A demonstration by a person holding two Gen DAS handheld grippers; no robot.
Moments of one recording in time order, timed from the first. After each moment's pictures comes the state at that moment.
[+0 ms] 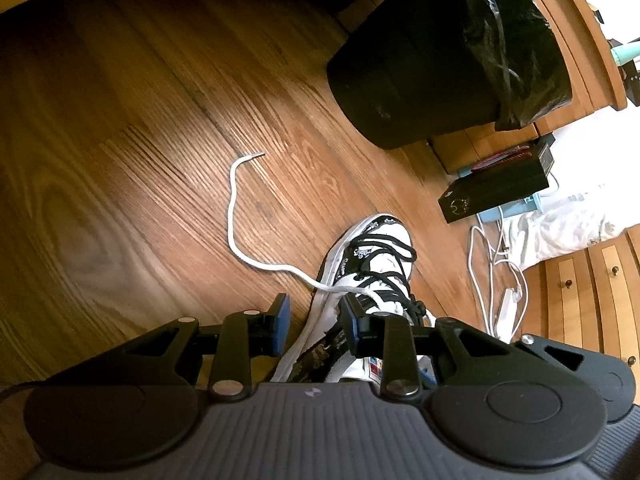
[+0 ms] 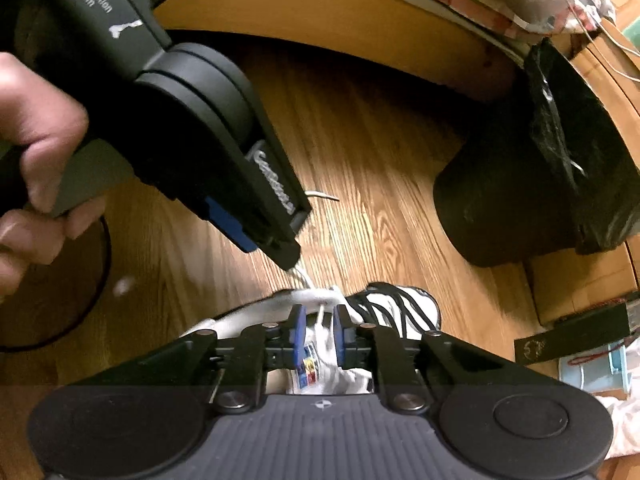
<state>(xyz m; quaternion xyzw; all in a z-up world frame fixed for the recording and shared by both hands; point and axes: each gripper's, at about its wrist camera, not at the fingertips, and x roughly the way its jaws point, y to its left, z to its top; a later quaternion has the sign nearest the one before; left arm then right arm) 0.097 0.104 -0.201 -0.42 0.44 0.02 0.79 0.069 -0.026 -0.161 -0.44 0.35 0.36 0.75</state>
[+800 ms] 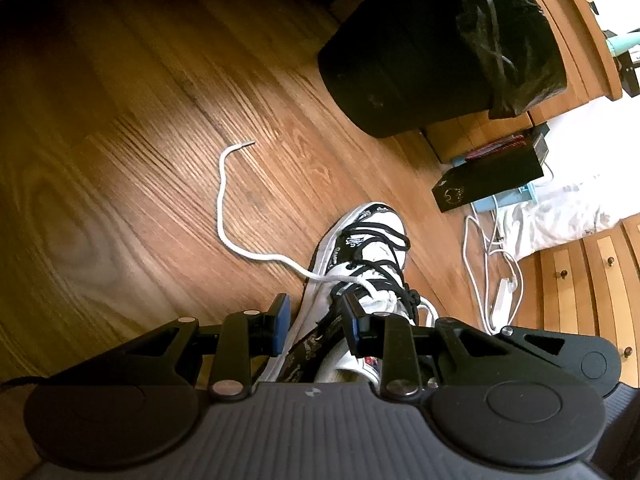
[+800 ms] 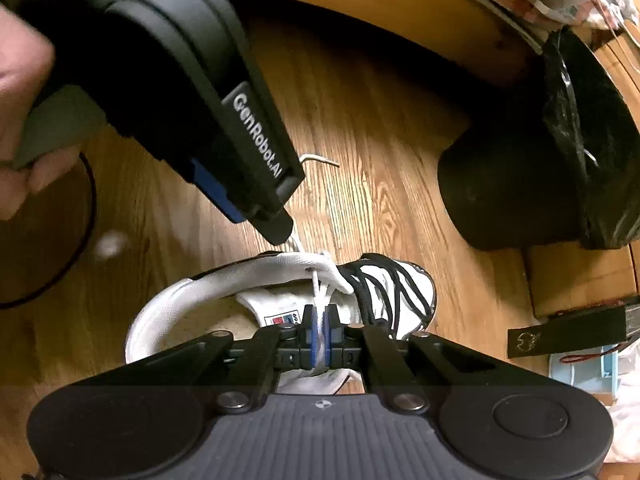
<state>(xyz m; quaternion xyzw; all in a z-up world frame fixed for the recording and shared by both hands) 0.098 0.101 -0.203 -0.43 0.45 0.01 0.79 0.081 -0.027 -0.178 -0.49 0.36 0.35 0.71</state>
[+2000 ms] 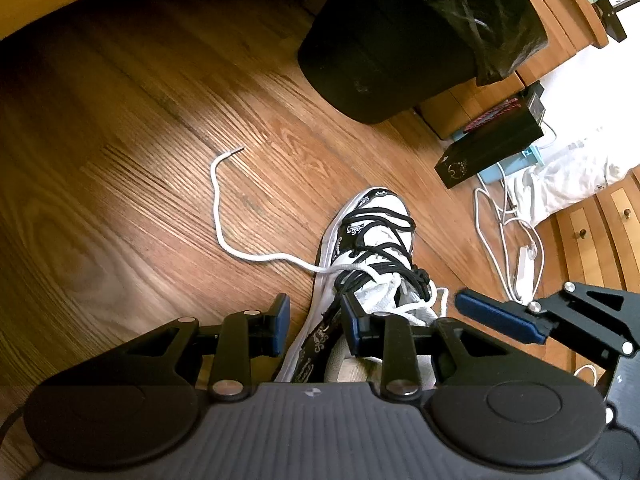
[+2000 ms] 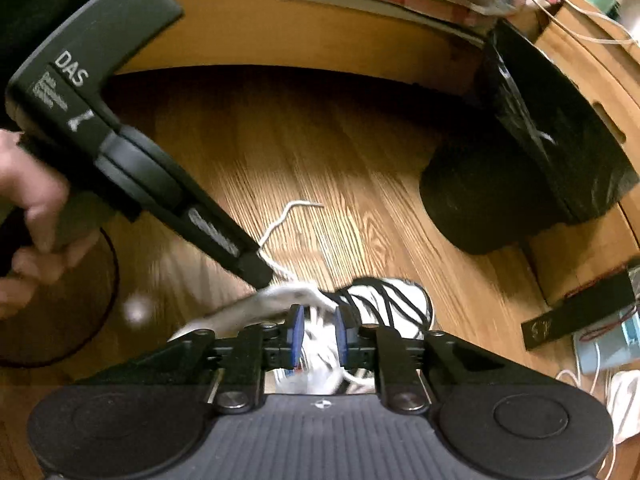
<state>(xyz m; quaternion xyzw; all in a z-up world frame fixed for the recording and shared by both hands) 0.101 0.085 -0.192 -0.35 0.46 -0.01 0.82 0.082 -0.059 -0.138 -0.38 0.36 0.37 0.77</state>
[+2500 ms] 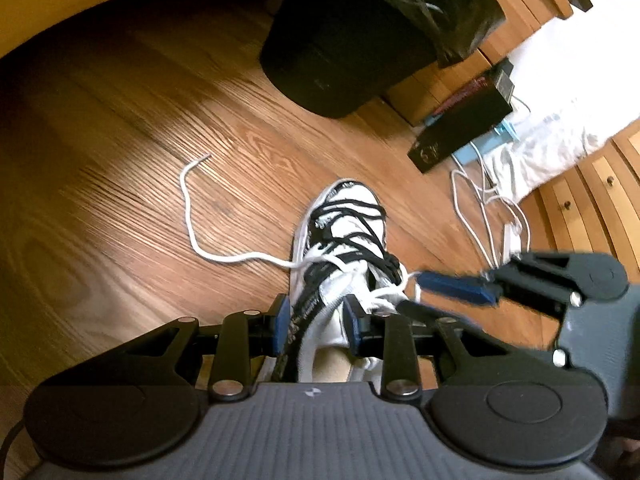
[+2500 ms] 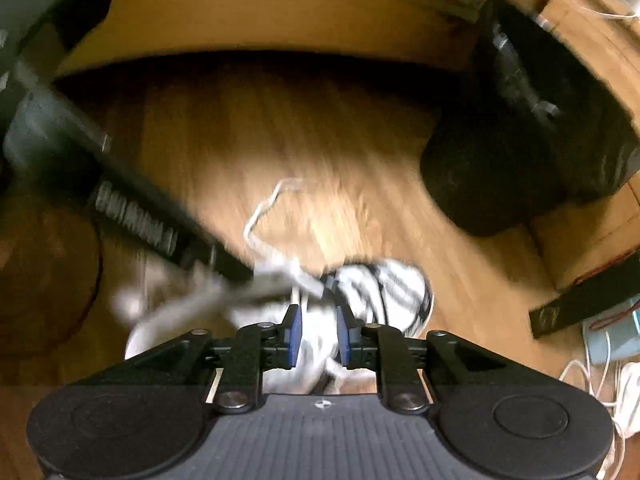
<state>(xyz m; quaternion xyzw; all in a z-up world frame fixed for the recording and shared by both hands) 0.099 0.072 -0.174 -0.31 0.46 -0.04 0.83 0.114 -0.066 -0.157 -0.37 0.36 0.38 0.77</state>
